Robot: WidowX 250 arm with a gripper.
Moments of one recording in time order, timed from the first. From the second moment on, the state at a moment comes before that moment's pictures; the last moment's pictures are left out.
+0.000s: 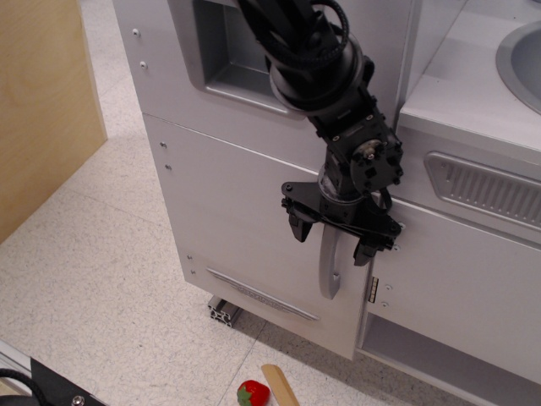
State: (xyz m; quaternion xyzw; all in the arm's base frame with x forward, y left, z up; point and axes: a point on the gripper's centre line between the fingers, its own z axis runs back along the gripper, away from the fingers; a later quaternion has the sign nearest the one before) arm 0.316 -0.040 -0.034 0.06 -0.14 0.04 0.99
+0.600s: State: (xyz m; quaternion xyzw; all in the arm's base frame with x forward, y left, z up) arm 0.313 -0.036 -0.037 0.04 -0.14 0.03 0.99
